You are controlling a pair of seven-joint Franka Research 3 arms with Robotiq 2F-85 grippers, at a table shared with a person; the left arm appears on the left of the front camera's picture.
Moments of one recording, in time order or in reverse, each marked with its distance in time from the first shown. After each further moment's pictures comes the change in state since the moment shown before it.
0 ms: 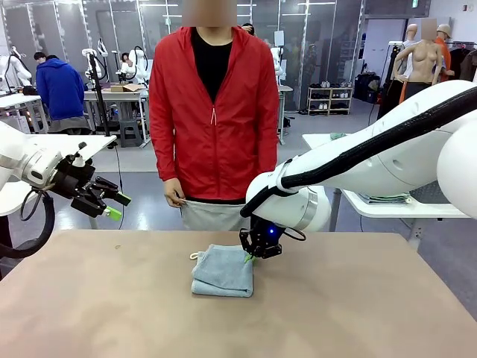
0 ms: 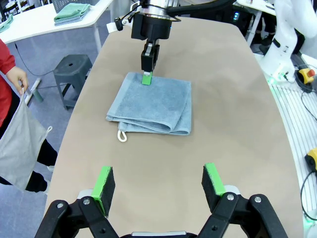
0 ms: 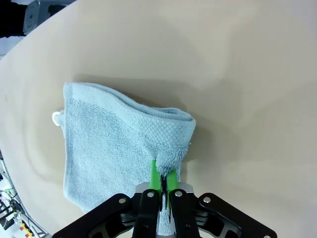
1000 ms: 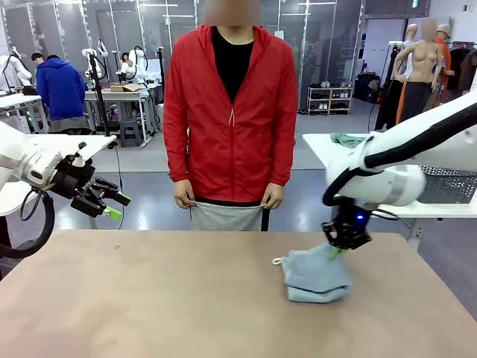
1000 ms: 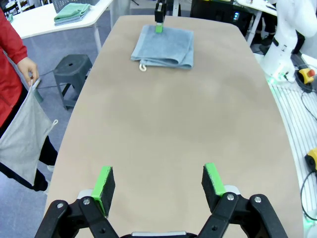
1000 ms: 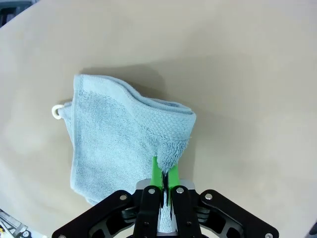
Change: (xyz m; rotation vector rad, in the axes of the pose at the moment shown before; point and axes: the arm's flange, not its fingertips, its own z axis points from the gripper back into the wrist) left arm 0.000 0.000 0.000 0.000 0.000 0.000; right arm 0.030 -0.177 0.133 -0.234 0.037 0.025
